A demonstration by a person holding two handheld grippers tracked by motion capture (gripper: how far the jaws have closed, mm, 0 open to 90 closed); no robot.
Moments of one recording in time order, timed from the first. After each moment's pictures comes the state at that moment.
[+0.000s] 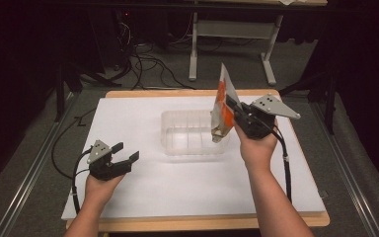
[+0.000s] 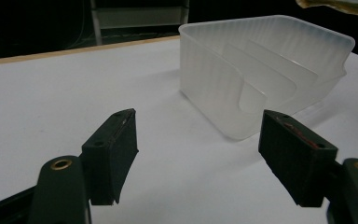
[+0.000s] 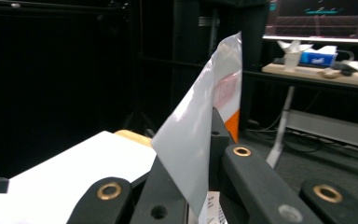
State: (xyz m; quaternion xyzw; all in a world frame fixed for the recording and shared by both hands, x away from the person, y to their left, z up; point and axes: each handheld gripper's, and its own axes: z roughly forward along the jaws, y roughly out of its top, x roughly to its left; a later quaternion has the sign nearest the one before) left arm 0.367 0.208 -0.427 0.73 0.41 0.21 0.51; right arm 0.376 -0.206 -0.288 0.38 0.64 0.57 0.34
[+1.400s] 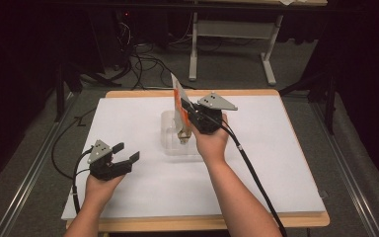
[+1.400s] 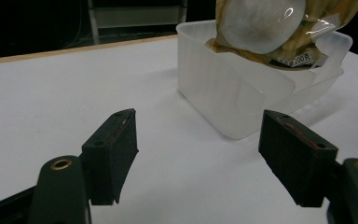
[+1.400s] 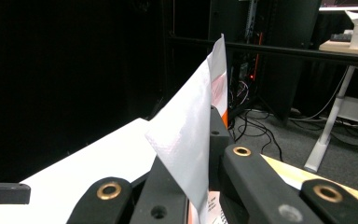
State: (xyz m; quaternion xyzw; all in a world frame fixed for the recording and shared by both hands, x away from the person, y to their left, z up) left arm 0.368 0.208 -0.428 0.73 0.41 0.21 0.51; right arm 0.428 -0.109 -0.329 0.37 0.68 0.57 0.28
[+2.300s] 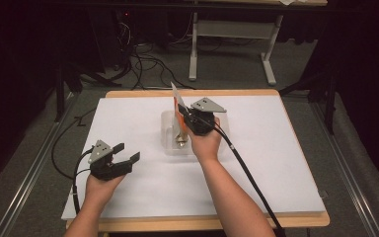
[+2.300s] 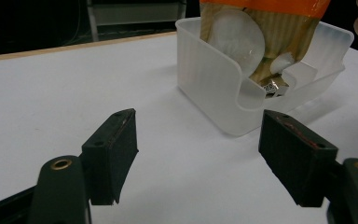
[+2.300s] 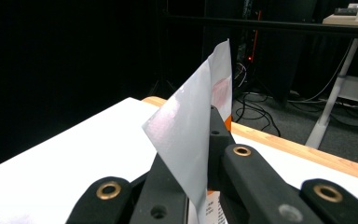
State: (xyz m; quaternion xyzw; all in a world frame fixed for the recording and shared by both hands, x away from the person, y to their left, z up) left arm 0.368 0.207 -0.429 0.73 0.41 0.21 0.51; right arm 0.455 -0.098 -0.371 0.39 0.69 0.55 0.27
